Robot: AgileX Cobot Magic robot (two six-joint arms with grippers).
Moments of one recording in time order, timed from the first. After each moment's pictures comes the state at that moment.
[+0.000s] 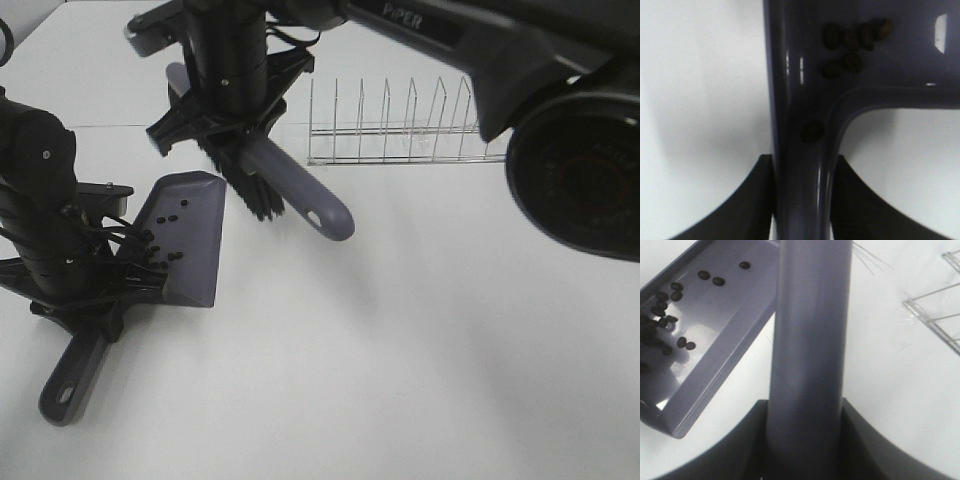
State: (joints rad) left arm -0.37 1.97 -1.02 0.02 0.70 -0.33; right arm 0.77 2.43 -2.34 -0.30 1.23 0.15
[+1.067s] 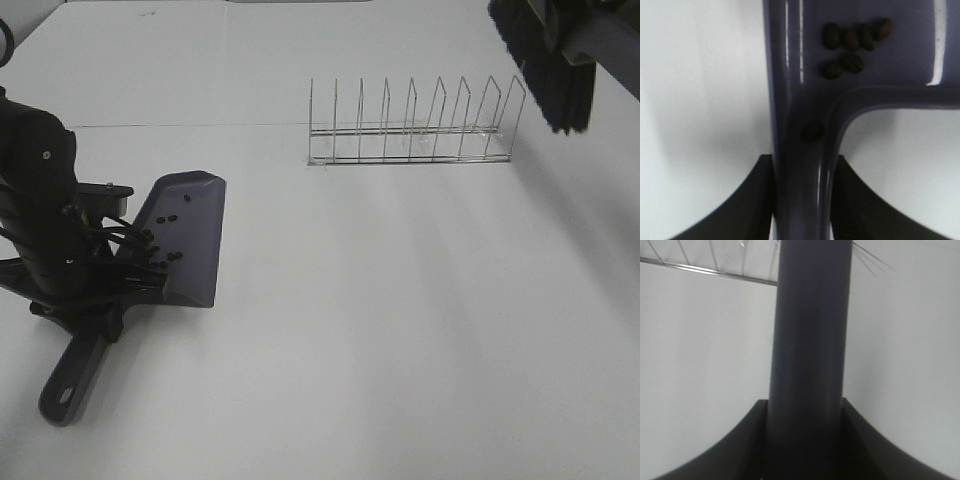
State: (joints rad) left arm -0.37 1.98 -1.02 0.02 0.70 -0.33; right arm 0.21 1.91 -1.83 -0.30 1.23 0.12
